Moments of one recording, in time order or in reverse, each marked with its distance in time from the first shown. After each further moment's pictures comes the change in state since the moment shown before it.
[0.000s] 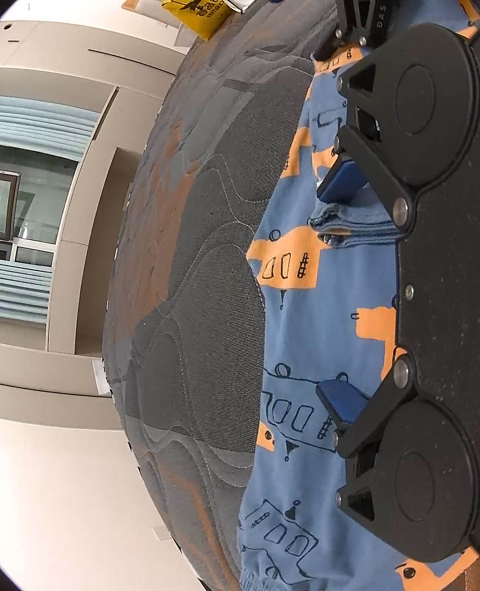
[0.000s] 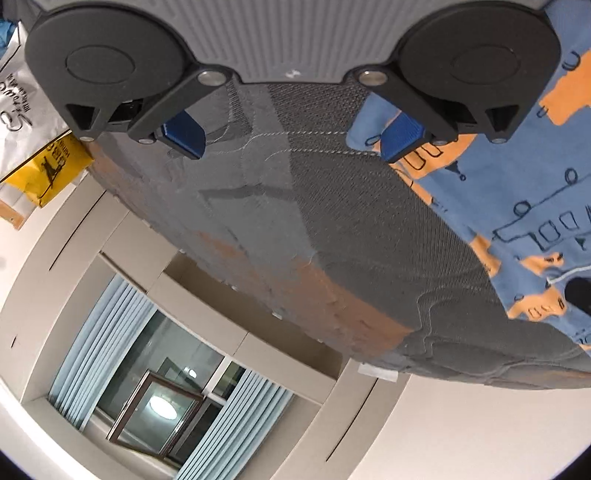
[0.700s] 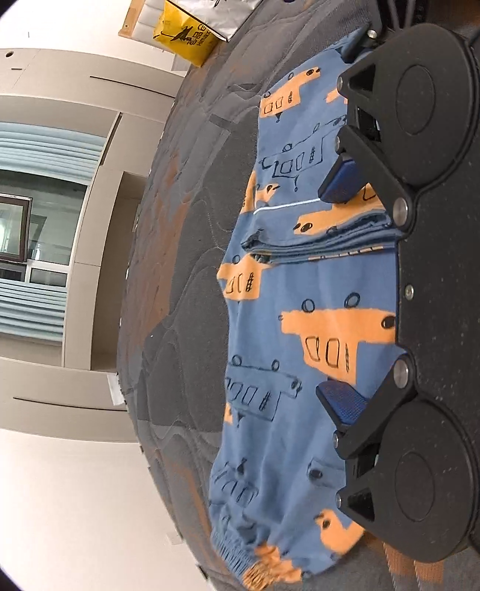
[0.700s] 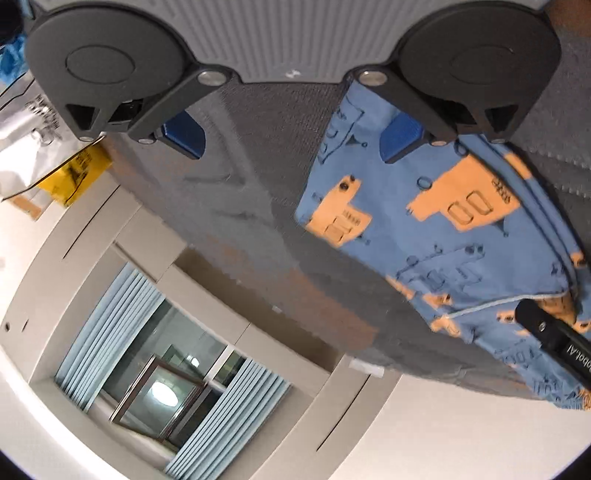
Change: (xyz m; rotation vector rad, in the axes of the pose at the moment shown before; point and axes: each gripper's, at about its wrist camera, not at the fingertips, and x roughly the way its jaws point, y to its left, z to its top) left arm -0.063 0.003 -0.049 0.050 -0.055 -0.041; right arm -0.095 0.032 -0.034 -0.044 -0.023 -0.027
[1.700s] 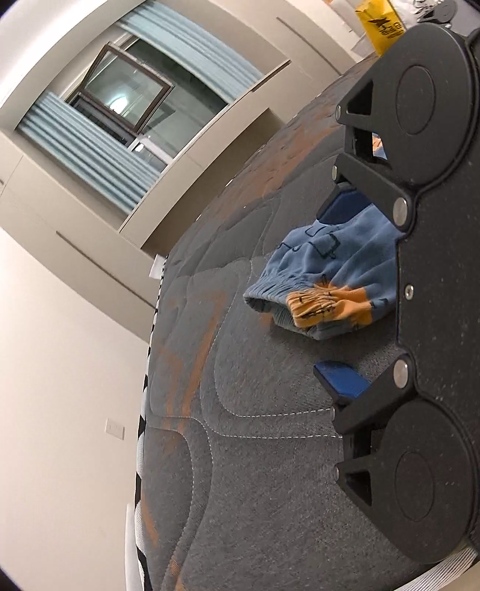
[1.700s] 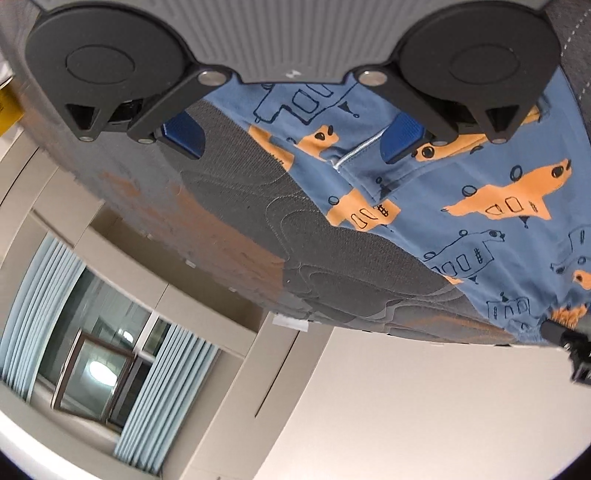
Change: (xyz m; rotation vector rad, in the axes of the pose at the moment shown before) left arm -0.026 0.190 -0.006 -0.577 -0.180 0.052; right arm 0.055 0.075 0.097 0.005 -0.116 0.257
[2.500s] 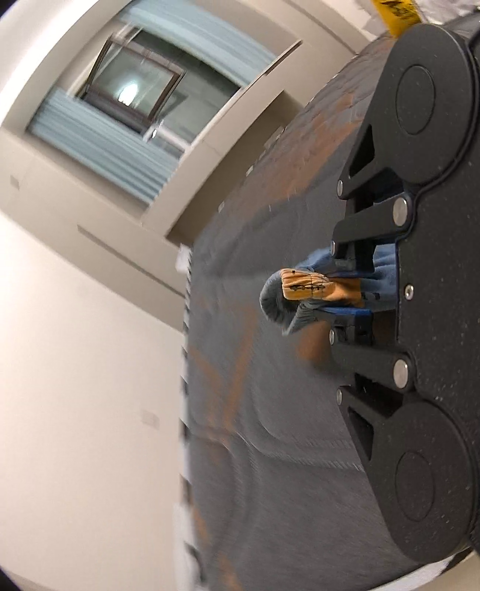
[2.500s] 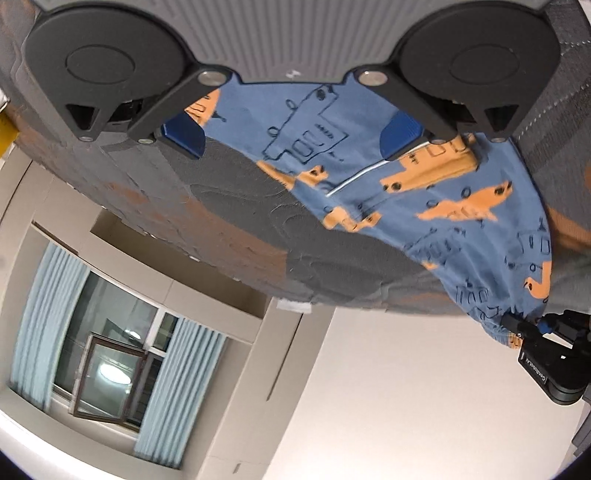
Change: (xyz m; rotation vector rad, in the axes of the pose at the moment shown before) left arm -0.027 -0.071 0.011 0.072 -0.094 0.071; right arm -0.066 -0.019 -0.029 0.104 -0.066 0.033
